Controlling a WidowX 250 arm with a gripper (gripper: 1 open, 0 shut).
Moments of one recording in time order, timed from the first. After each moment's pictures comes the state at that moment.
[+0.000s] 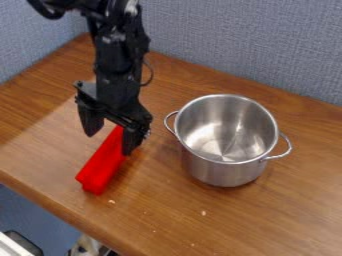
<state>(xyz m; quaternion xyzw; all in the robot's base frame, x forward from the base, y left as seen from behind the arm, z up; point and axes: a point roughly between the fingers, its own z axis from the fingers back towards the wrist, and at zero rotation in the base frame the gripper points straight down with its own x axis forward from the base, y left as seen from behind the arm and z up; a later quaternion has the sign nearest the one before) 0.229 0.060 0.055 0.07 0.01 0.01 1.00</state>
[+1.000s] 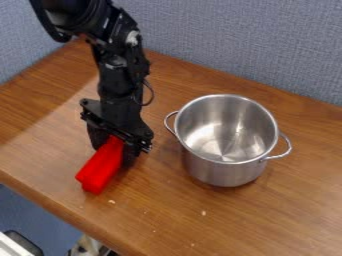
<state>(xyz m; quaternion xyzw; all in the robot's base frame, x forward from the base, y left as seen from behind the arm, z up) 0.235 0.060 0.027 0.06 0.00 0.00 1.00</state>
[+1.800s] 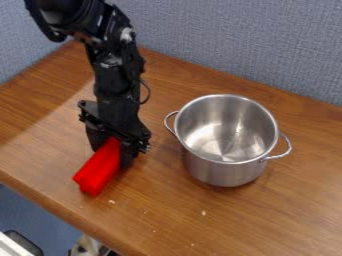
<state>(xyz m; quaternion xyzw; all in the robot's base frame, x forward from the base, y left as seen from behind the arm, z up) 0.230 0.059 0.027 0.04 0.01 0.00 1.00</state>
